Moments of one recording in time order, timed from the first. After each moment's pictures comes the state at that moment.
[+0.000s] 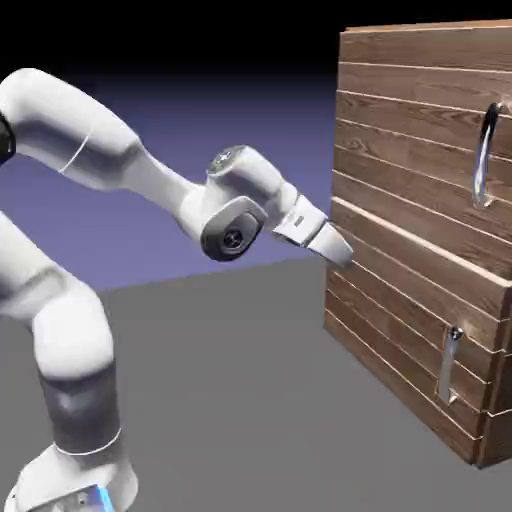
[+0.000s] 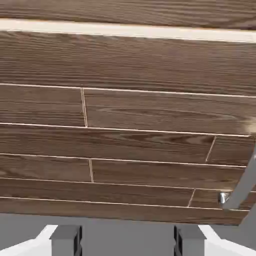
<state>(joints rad) 0.03 -0.57 -0.02 -2.79 -0.05 3.04 0.72</state>
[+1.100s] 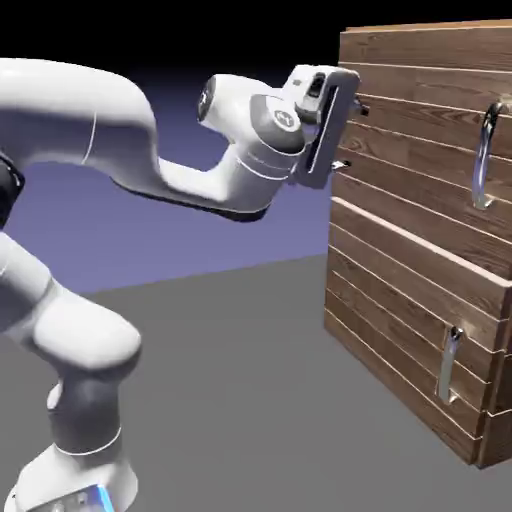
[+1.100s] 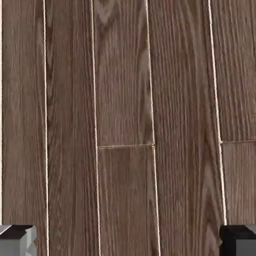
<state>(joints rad) 0.59 -0.67 -0.62 -2.35 -1.49 3.07 0.27</state>
